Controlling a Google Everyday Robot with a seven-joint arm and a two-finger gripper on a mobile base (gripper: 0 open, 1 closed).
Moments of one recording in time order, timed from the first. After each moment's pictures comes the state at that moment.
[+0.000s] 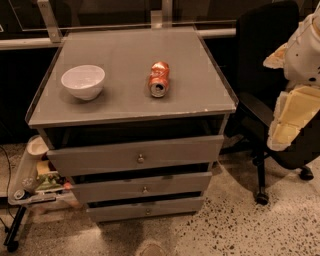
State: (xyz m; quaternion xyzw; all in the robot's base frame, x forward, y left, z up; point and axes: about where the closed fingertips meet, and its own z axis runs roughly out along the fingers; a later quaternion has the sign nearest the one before) arm 0.438 -0.217 0.976 -0.60 0.78 -0.03 0.16
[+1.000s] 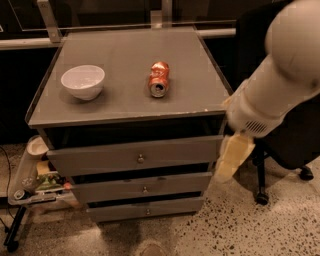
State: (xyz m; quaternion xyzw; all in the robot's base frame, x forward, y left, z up) arm 0.449 -0.161 0.872 -0.60 0.78 0.01 0.16
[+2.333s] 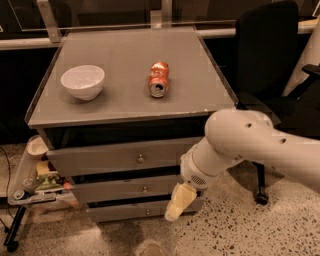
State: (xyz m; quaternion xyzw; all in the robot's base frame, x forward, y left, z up) arm 0.437 -0.067 0.699 -0.56 0.80 0.14 0.16
